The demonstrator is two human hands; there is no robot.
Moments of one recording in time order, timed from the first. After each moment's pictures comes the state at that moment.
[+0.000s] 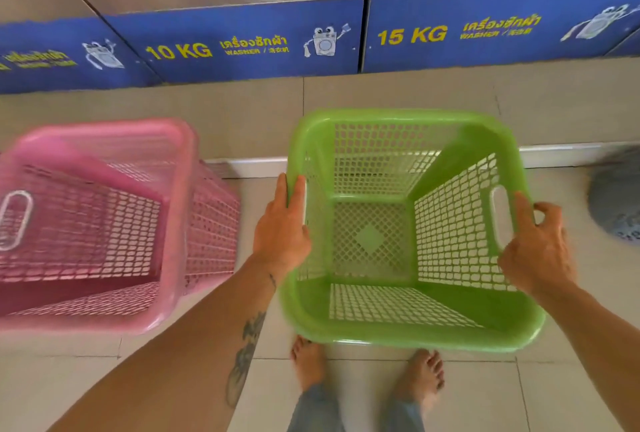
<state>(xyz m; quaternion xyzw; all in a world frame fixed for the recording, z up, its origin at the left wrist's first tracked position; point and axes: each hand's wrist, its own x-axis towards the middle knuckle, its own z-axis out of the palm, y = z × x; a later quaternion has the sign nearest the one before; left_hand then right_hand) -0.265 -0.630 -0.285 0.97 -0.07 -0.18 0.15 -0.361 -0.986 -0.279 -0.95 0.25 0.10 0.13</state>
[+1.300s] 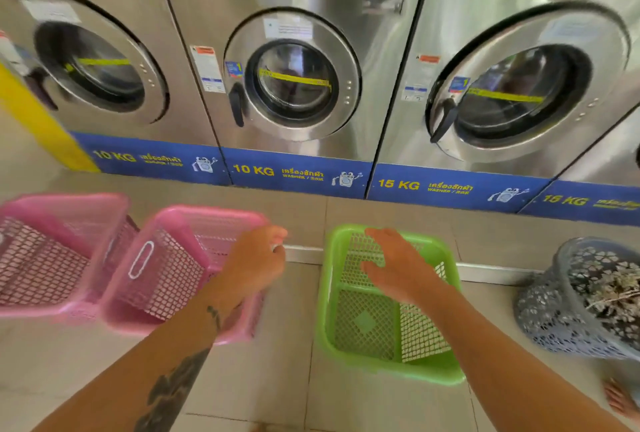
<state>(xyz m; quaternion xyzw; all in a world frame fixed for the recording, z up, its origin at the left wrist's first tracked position) -0.325 -0.496 0.038 0.93 0.00 -0.07 0.36 -0.357 -0.756 0.050 -0.95 -0.02 0.11 0.30</state>
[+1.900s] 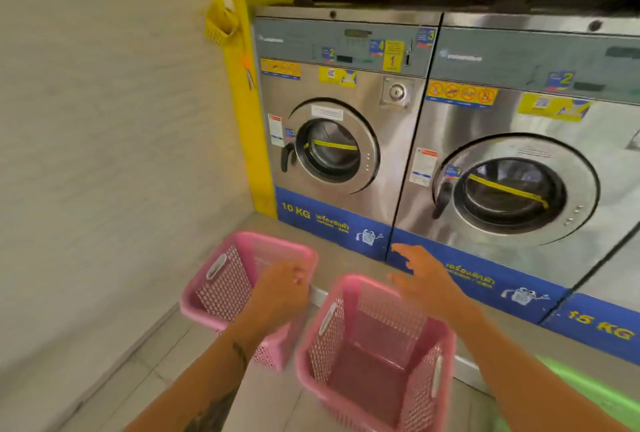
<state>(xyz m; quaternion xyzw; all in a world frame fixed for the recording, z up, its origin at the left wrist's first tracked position) -0.372 -0.075 0.143 0.93 0.13 0.04 0.35 -0.278 -0.319 0.144 -0.92 -0.17 0.09 0.35</state>
